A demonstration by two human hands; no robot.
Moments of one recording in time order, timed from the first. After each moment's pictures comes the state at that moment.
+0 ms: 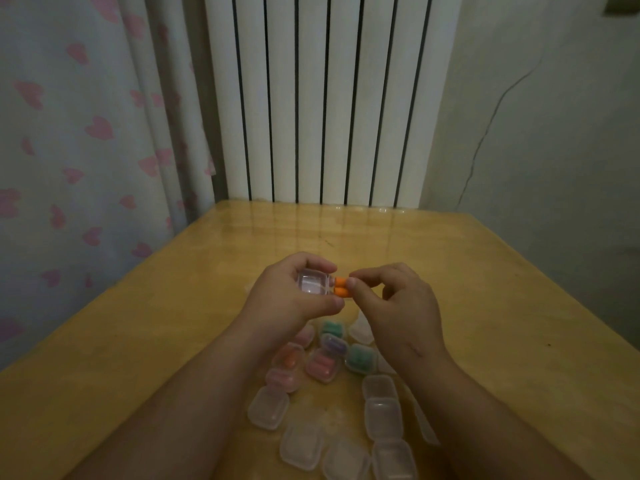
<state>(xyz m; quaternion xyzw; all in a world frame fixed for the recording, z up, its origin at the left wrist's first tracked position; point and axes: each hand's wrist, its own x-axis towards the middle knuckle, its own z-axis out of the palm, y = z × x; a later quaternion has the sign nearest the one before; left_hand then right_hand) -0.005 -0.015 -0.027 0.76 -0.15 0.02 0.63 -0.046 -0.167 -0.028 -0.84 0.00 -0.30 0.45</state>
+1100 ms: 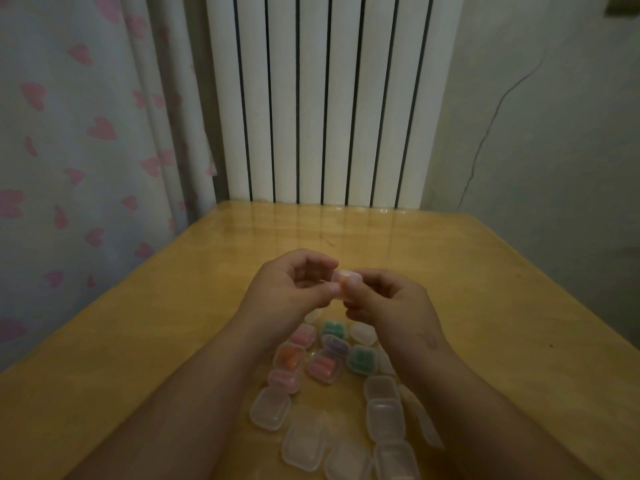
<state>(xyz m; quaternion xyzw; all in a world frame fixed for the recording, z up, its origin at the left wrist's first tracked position) -0.004 -0.013 -0.025 0.72 -0.19 0.02 0.67 -0.048 -0.163 -0.027 -0.73 0.02 -0.15 0.67</state>
